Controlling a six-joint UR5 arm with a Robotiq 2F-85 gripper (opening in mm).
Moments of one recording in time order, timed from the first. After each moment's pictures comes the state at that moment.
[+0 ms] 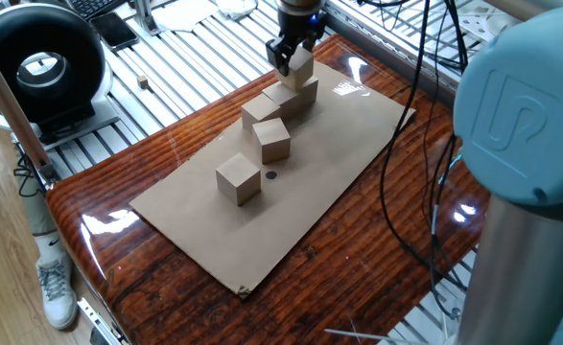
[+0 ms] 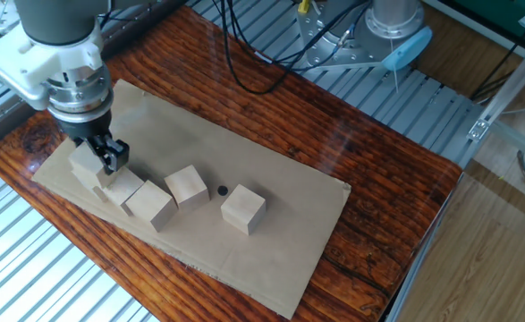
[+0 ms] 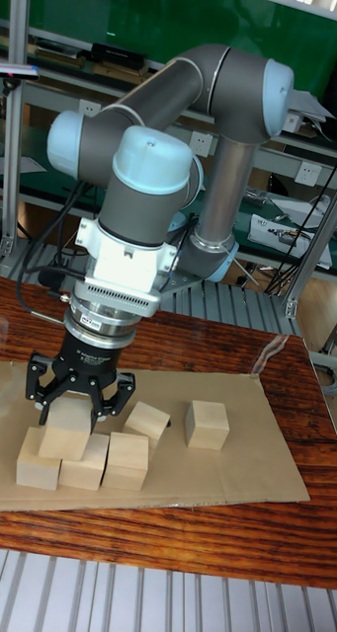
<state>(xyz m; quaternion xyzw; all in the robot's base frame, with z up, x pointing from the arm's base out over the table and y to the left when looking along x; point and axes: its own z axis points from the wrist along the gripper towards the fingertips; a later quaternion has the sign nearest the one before) 0.662 -0.108 0.106 -0.03 1.00 -0.05 0.07</state>
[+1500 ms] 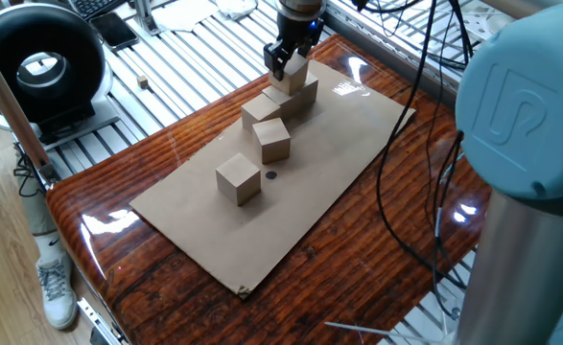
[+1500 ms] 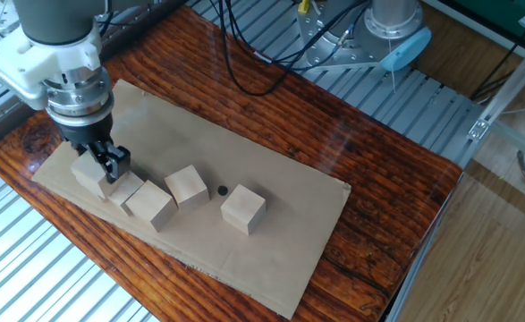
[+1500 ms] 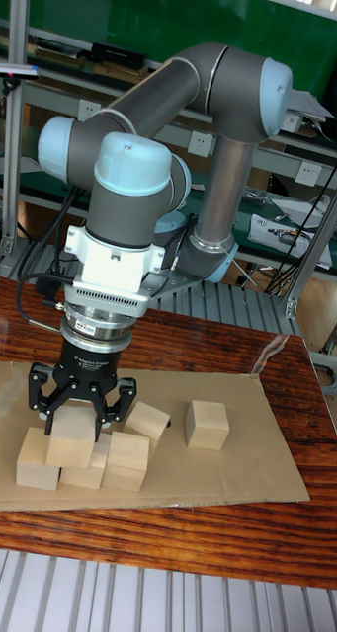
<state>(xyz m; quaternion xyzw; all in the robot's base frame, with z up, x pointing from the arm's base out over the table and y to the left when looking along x) 0.664 -0.099 0.095 -0.03 1.00 -0.01 0.08</state>
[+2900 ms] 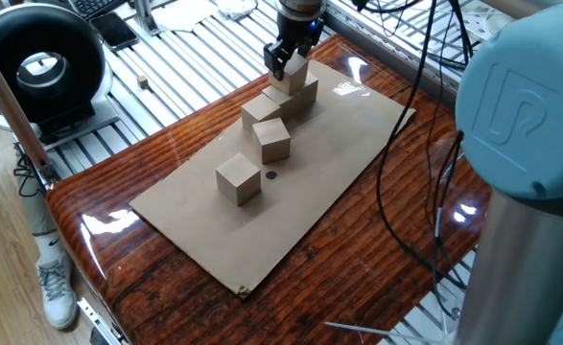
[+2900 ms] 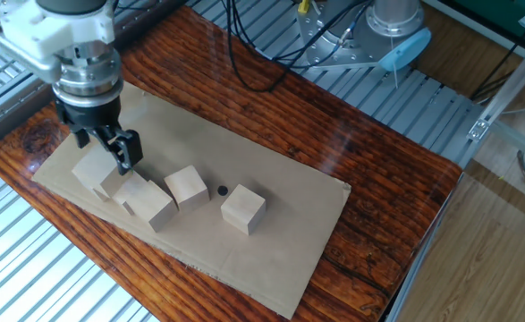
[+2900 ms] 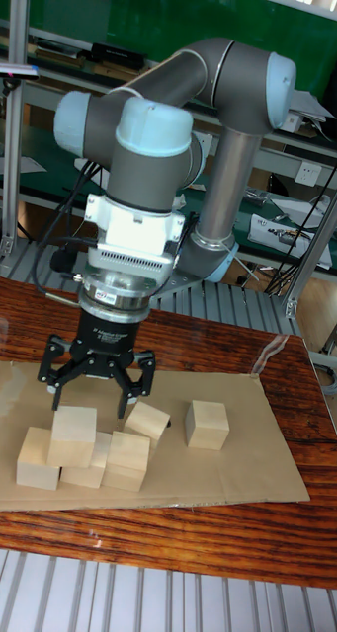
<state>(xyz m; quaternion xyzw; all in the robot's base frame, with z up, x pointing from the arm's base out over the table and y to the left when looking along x) 0.650 -0.069 0.137 -0.02 0.99 0.00 0.10</state>
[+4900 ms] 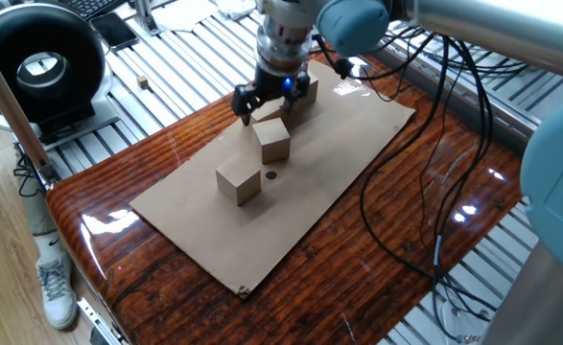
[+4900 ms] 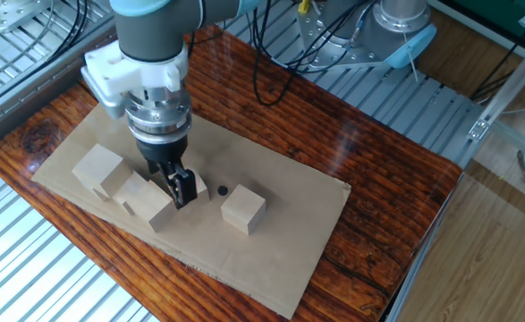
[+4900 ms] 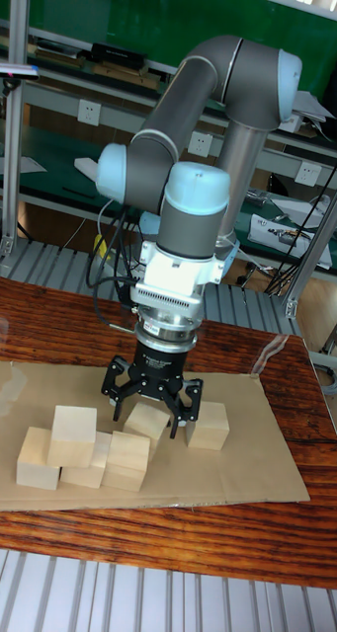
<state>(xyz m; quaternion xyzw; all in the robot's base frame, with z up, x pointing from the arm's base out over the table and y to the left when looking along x) 0.610 0.005 0.062 0.12 0.99 0.04 0.09</state>
